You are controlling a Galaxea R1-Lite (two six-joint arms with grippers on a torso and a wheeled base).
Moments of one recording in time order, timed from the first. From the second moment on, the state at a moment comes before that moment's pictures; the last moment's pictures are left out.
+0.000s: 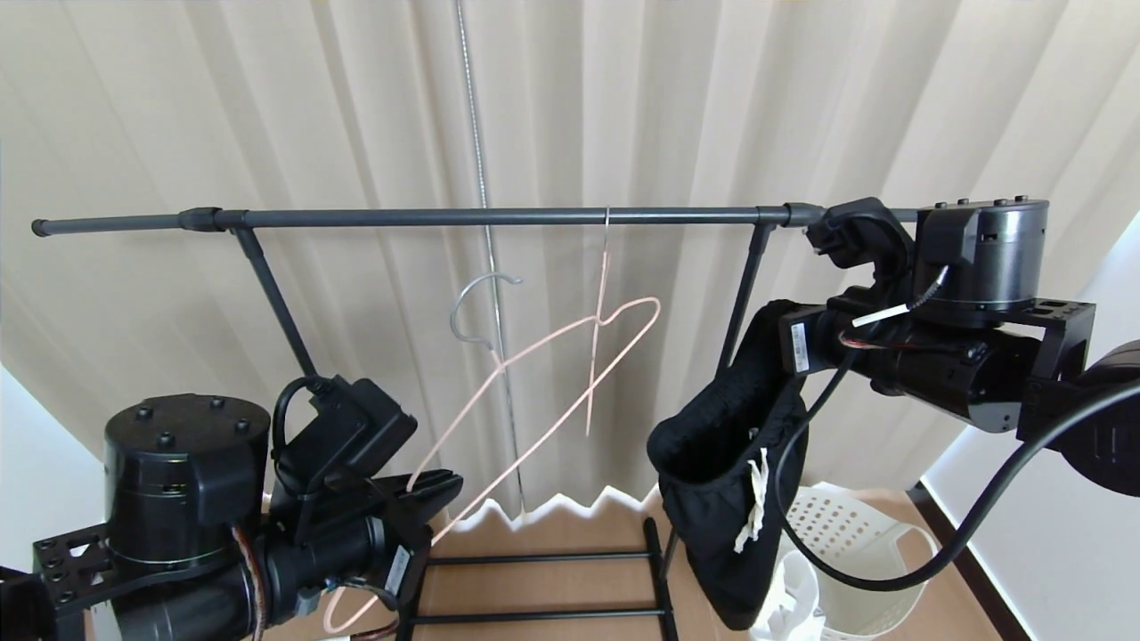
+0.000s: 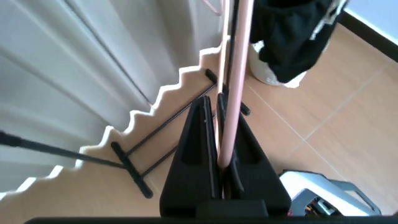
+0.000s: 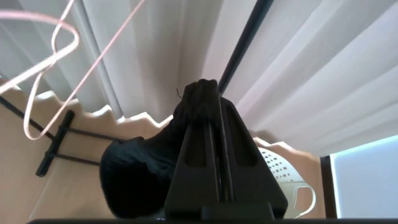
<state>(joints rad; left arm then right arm) -0.60 1.49 -0.42 -0.64 -0.01 0.19 0.46 1.69 -0.97 -0.40 -0.35 -0.04</state>
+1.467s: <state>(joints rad) -0.74 1.70 -0.56 -0.68 -0.06 0.06 0.58 1.76 -0.98 -0.47 -0.43 -0.01</state>
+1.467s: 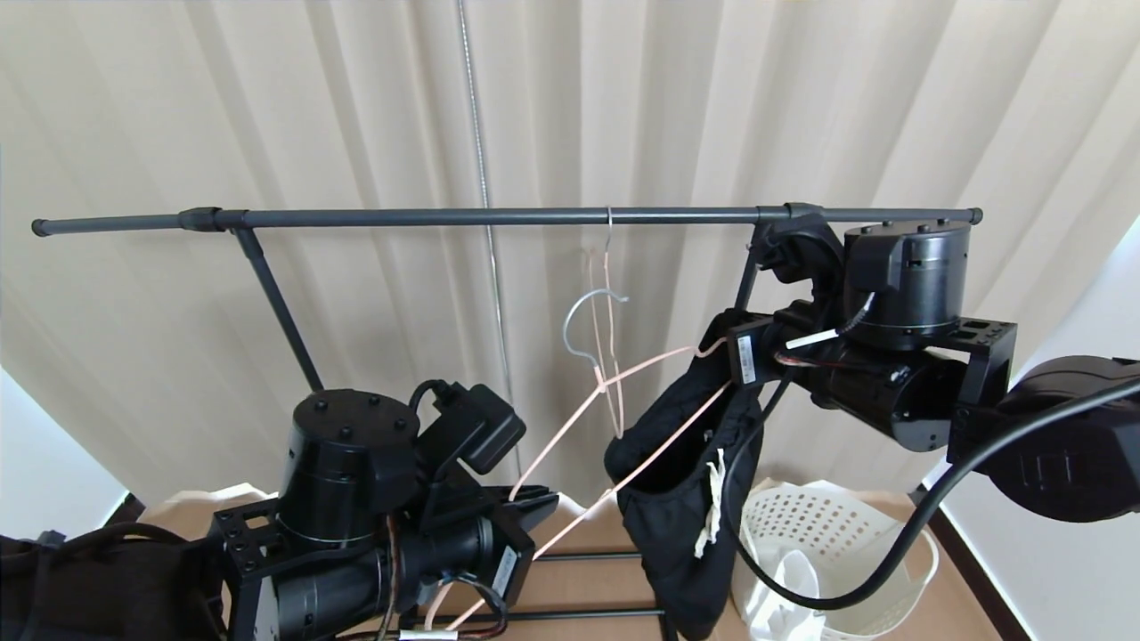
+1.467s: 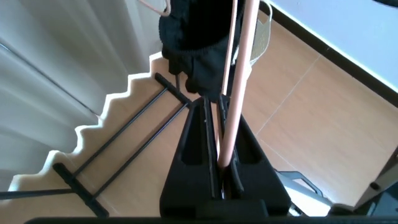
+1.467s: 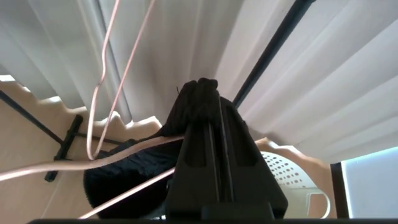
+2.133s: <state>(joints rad) -0.75 1.78 -0.57 -0.78 -0.04 0.05 0.86 1.67 -0.97 -0.46 -0.53 0.08</state>
